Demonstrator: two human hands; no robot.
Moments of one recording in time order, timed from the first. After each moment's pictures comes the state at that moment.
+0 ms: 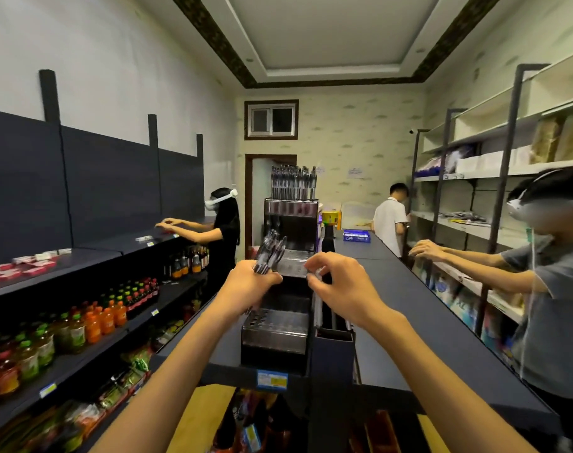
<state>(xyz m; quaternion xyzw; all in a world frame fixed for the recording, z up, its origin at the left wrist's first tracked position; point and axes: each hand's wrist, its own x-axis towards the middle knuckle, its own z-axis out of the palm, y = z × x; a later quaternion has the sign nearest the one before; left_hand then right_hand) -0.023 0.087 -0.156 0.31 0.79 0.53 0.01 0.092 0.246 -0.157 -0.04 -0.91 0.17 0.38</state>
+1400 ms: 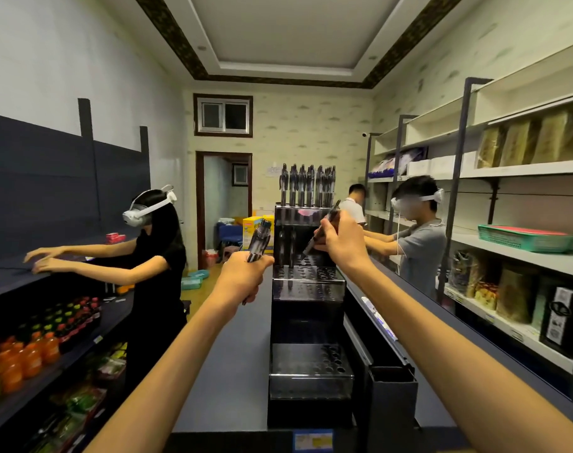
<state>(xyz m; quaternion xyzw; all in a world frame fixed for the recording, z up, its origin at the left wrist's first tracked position) -0.197 0.116 -0.145 0.34 0.69 0.63 0.12 -0.080 0.277 -0.099 -0.20 -0.77 0.35 0.49</state>
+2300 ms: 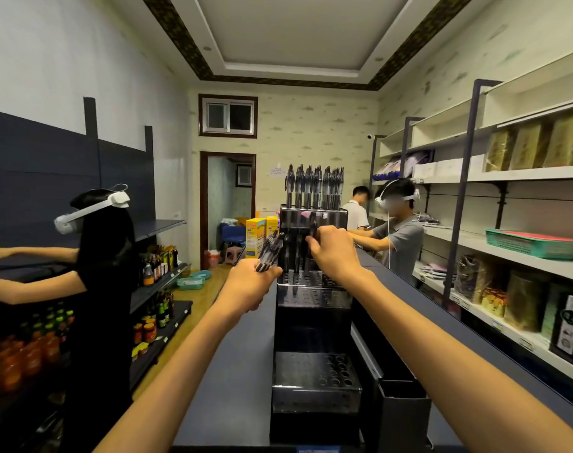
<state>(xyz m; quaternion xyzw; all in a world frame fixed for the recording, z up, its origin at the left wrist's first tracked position) -0.200 0.120 -0.149 0.37 0.72 0.58 0.10 -0.115 0.287 -0.106 -0.25 -0.89 0.07 0.38</state>
